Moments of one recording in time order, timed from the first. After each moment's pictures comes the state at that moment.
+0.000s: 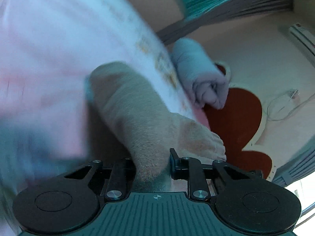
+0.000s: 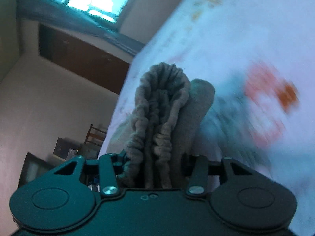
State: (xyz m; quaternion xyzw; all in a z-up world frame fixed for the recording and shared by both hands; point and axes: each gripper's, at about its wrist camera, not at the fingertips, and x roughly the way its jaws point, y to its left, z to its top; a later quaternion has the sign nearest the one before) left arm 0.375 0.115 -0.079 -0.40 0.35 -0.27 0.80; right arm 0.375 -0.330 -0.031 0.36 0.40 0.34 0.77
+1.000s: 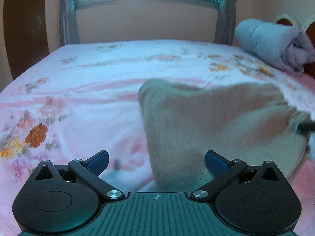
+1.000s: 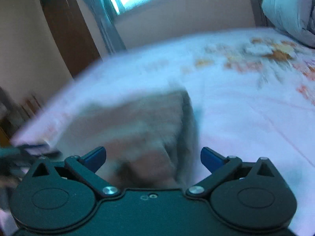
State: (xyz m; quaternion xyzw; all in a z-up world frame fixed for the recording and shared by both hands) left arm 0.441 0.086 -0.069 -0.01 0.33 0.01 0.95; right arm 0.463 -0.246 -0.030 0.06 0.36 0.22 0.90
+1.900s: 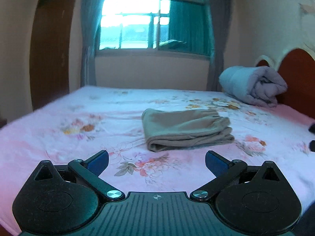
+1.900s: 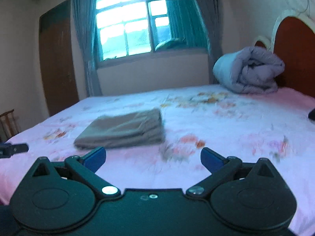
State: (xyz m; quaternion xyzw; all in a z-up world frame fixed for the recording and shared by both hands) left arm 0.090 0.043 -0.008 -0.01 0.16 0.03 0.99; right arm 0.113 -0.299 0.015 0.04 0.16 0.12 0.98
